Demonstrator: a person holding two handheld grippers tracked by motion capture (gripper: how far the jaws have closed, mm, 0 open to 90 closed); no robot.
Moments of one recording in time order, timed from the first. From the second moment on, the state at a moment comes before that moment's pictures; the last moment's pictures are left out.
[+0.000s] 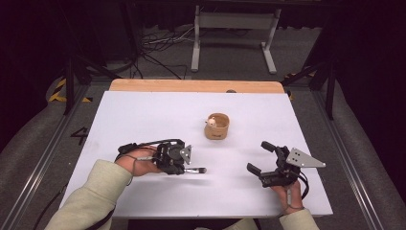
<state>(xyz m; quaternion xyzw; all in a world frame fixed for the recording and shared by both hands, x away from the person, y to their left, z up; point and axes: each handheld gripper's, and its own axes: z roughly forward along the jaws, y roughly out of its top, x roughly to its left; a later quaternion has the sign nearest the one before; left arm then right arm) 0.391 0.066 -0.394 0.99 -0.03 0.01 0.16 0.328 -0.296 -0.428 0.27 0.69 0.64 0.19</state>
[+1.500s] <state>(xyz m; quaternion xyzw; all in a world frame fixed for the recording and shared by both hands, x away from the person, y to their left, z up) 0.365 0.141 -0.401 0.80 0.13 0.04 0.58 0.328 -0.292 -0.426 0.27 0.70 0.63 0.20</state>
